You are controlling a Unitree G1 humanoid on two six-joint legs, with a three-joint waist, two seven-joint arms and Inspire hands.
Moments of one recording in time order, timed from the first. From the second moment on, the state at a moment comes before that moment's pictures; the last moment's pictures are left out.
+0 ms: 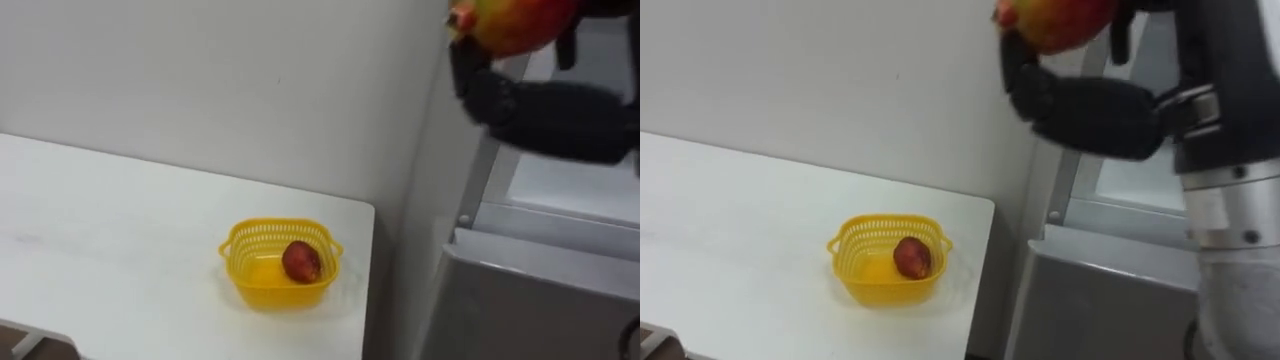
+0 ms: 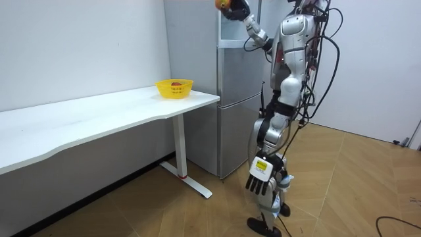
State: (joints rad) left arm 0.26 0.26 0.09 1.15 0.23 0.02 -0.08; right arm -0.41 -0.58 0.10 -0.44 -0.20 -0.09 -0.19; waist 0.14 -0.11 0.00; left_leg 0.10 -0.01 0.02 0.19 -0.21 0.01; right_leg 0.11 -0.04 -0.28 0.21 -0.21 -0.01
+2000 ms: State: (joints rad) left arm 0.22 0.35 0.05 1.08 0.23 0.06 -0.16; right arm -0.70 -0.66 0.44 0.42 -0.42 0.00 -0.06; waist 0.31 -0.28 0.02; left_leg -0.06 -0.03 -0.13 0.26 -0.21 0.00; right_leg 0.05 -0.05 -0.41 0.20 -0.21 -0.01
